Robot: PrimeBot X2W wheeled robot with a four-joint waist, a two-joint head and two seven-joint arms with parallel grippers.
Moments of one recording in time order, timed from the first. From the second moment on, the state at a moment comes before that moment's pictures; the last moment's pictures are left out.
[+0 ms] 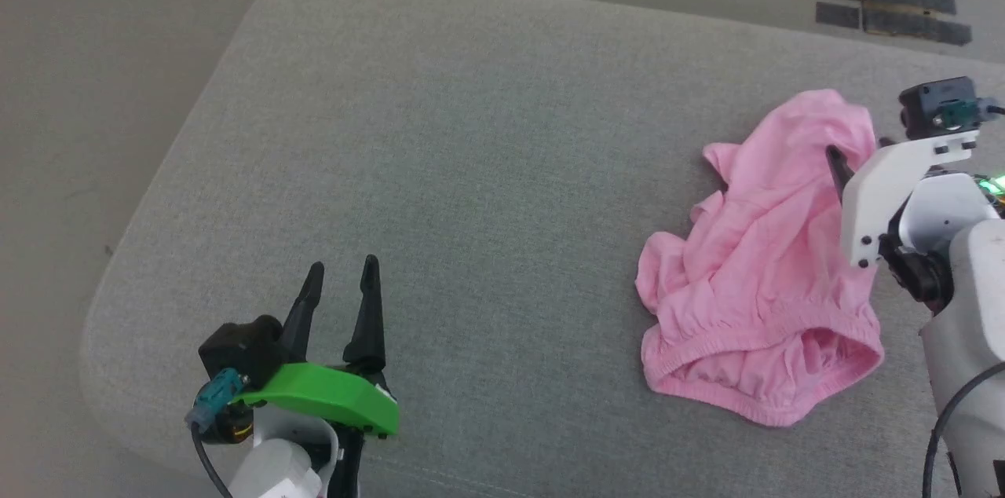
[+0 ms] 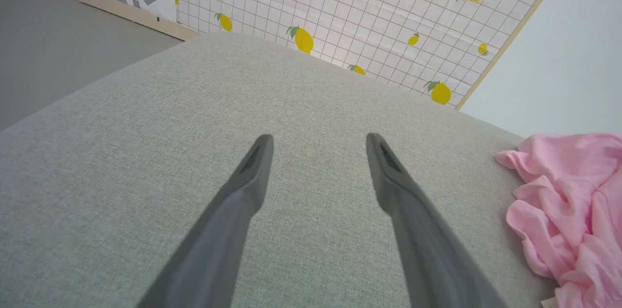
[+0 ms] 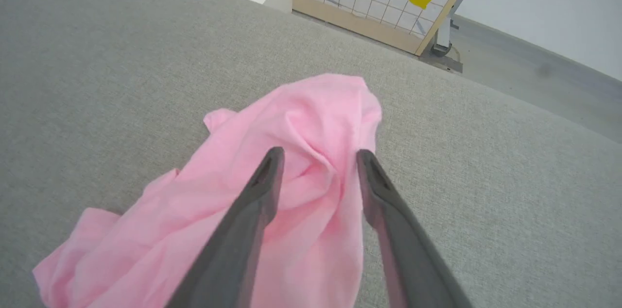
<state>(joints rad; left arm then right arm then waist) -0.13 0.13 -0.24 0.19 -0.51 0.03 -0.26 -0.59 -0.23 -0.05 0.50 0.06 0.13 0.43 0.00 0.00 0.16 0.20</state>
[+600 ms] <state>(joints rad) -0.10 0.14 -0.24 0.19 -0.51 0.03 -0.25 -0.18 -0.07 -0.24 0.18 0.17 0.13 0.08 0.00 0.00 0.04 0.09</state>
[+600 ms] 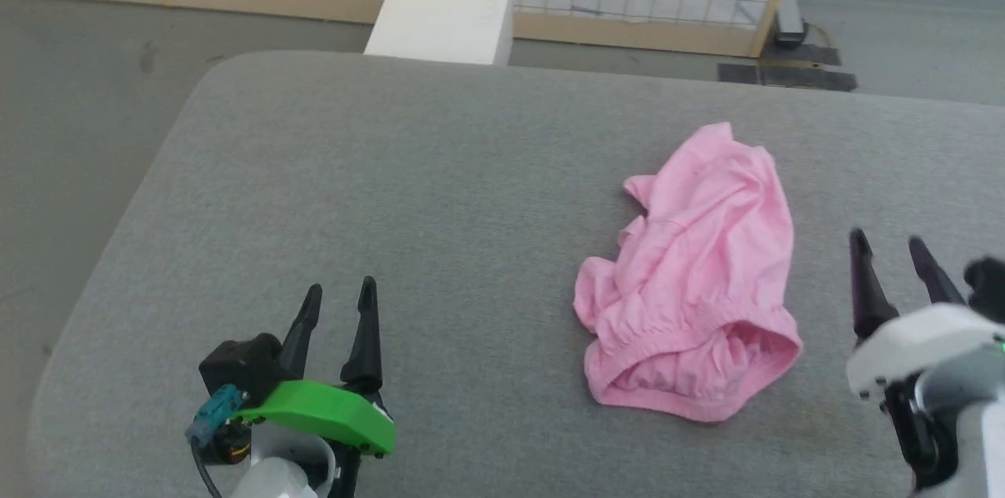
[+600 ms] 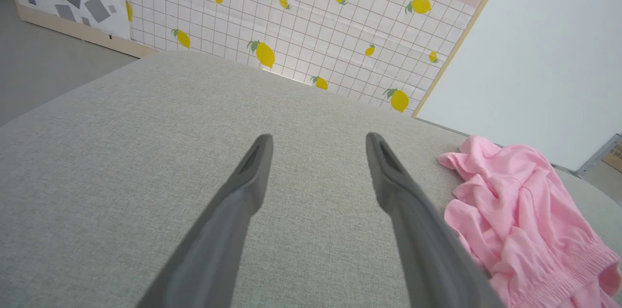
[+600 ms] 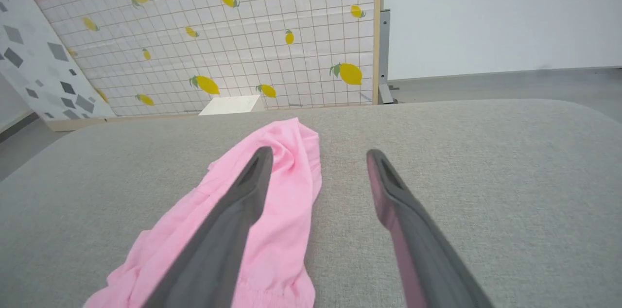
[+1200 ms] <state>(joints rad) -0.29 0.11 -0.30 0.29 -0.58 0.00 -0.03 -0.04 -0.05 -0.20 0.17 0.28 0.13 0.03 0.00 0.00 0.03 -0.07</state>
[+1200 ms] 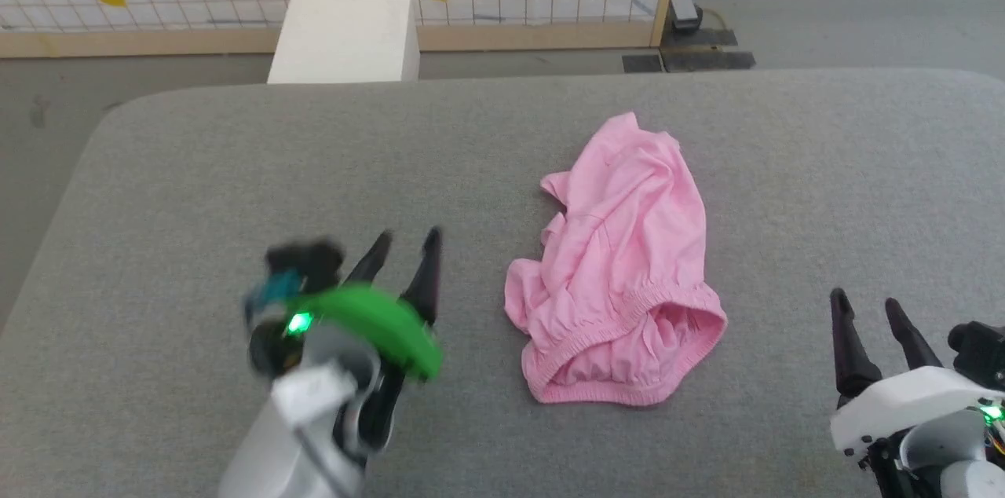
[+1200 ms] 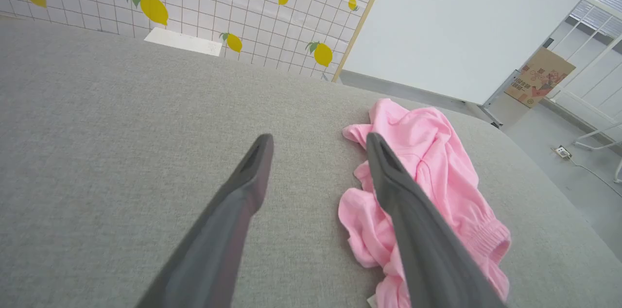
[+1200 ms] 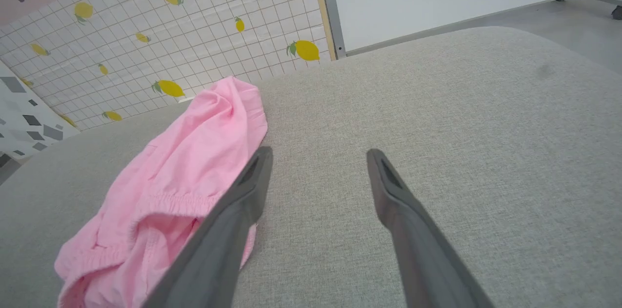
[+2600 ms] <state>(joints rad) -0.56 0.16 -0.26 0.42 -0.74 0.13 0.31 -0.09 -0.05 -0.17 0.20 0.31 0.13 0.01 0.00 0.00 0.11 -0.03</state>
